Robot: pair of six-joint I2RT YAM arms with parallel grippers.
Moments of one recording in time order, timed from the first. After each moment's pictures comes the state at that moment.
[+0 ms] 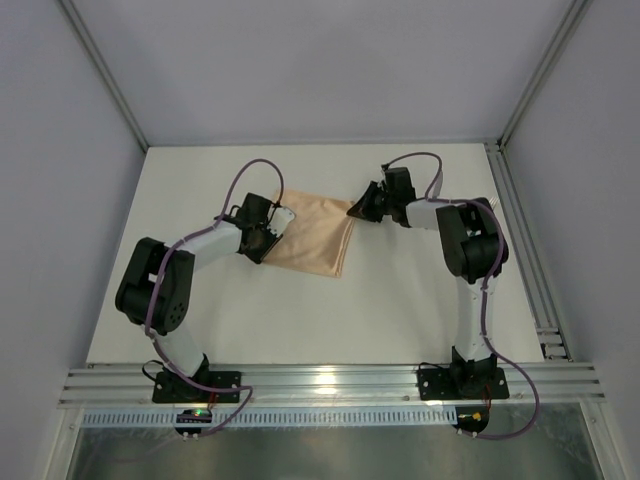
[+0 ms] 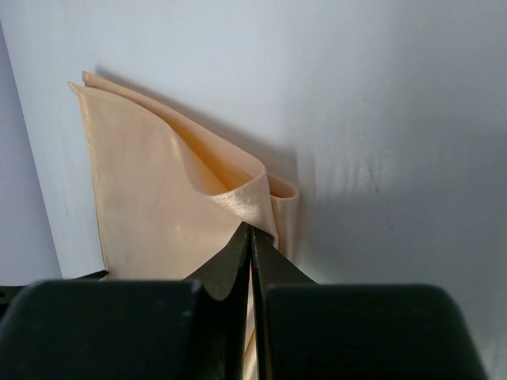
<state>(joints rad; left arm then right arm) -0.39 1.73 1.02 -0.39 -0.03 0.37 0.28 2.15 1.29 0.18 -0.42 0.75</state>
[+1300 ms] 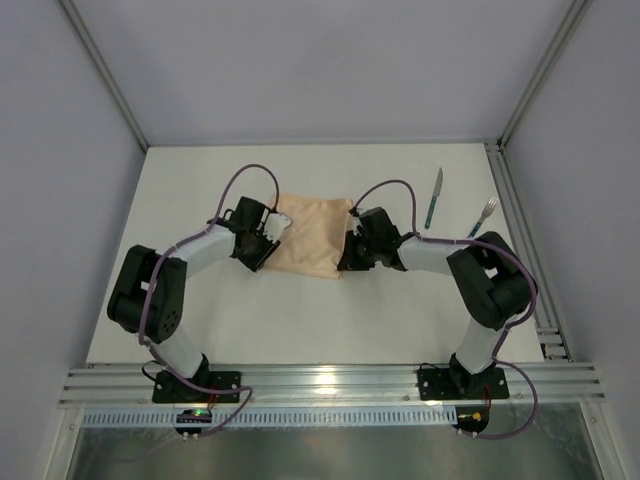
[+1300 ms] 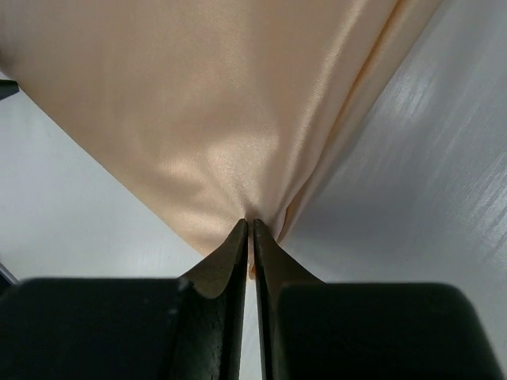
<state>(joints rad) -0.37 1.66 0.99 -0.46 0.06 0.37 0.56 1.77 0.90 0.00 -0.28 0.50</state>
